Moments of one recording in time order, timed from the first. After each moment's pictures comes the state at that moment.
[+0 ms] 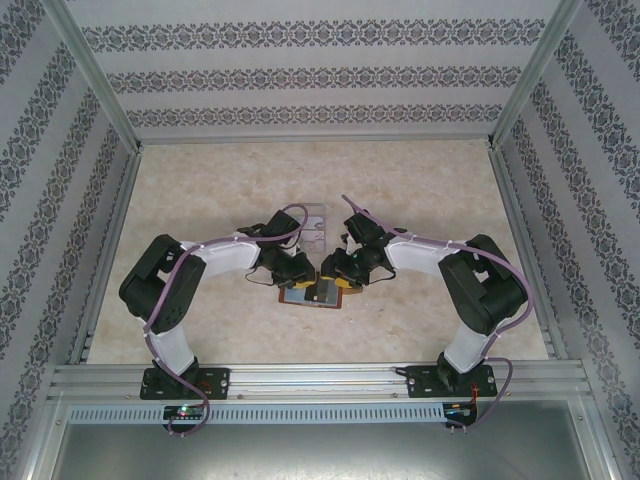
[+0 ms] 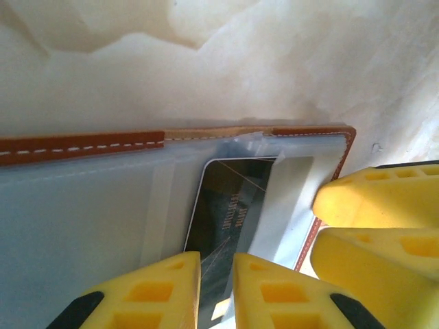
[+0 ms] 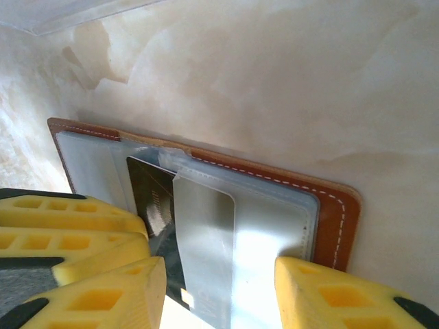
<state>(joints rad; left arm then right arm) -0.57 1.77 0.99 -0.40 0.50 -0.82 0.57 1.73 0.91 -0.35 -0.52 0.85</state>
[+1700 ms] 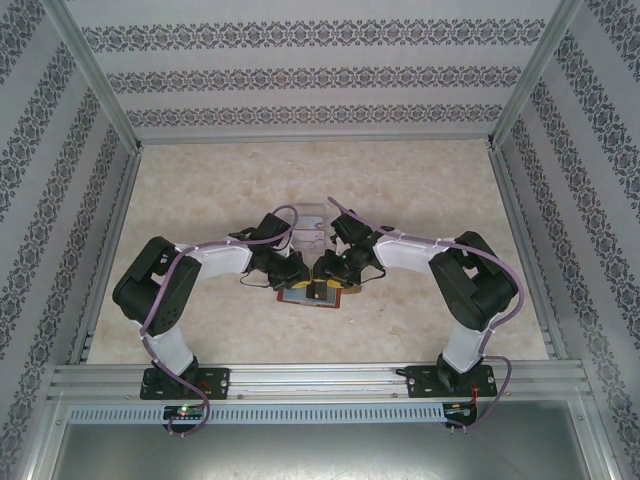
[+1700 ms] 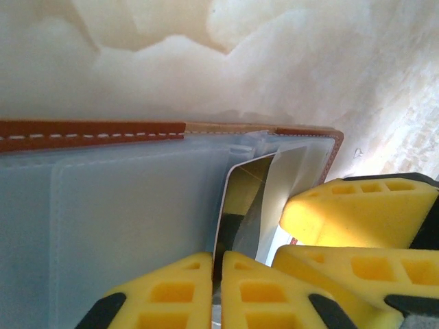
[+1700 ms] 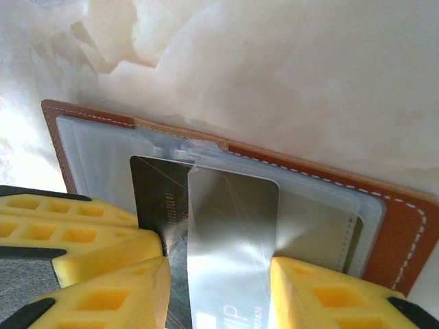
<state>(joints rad) -0.53 1.75 0.90 -0.28 0.58 -0.89 0.64 1.78 0.99 -0.39 -0.49 0.85</state>
